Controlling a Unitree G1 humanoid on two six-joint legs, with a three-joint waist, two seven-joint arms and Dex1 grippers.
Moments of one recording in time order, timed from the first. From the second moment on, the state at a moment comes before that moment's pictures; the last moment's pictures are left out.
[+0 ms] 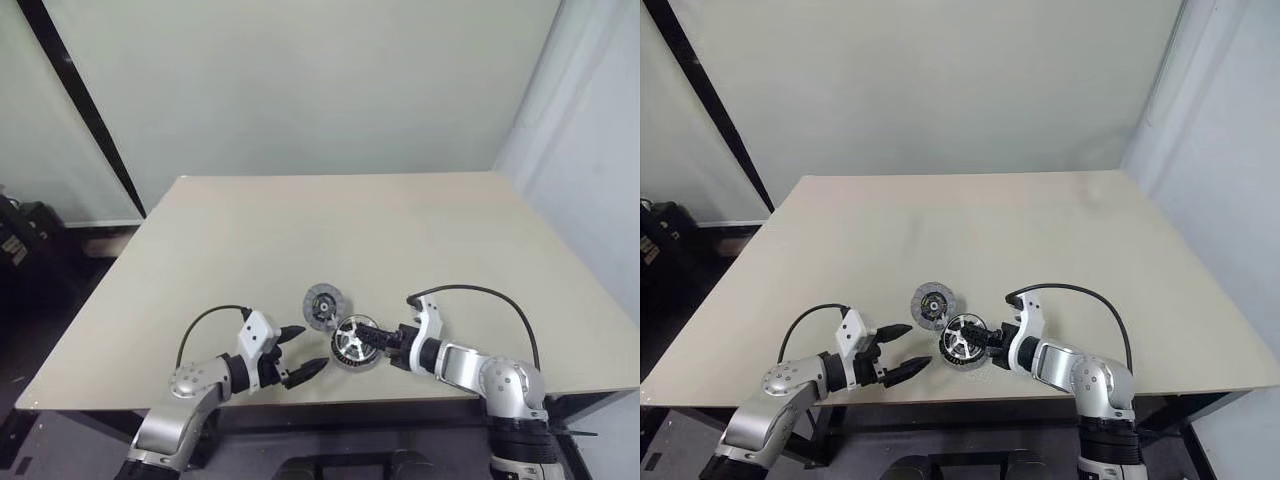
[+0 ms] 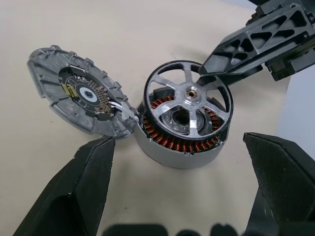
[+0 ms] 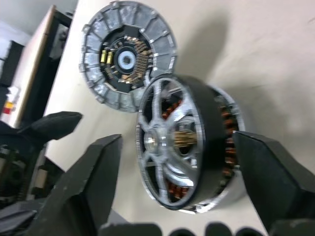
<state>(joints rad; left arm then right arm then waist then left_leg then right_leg) 0.03 0.48 -0.09 -0.12 -0.33 0.29 -0.86 -0.21 -0.07 -0.12 -0.17 0.72 1.21 0.19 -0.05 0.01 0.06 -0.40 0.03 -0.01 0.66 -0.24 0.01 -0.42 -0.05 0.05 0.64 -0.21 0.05</state>
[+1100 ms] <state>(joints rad) 0.03 0.48 -0.09 -0.12 -0.33 0.29 -0.86 -0.22 -0.43 0.40 -0.17 0.02 0.51 0.37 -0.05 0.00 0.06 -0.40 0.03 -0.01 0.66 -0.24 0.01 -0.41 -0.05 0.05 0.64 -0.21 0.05</state>
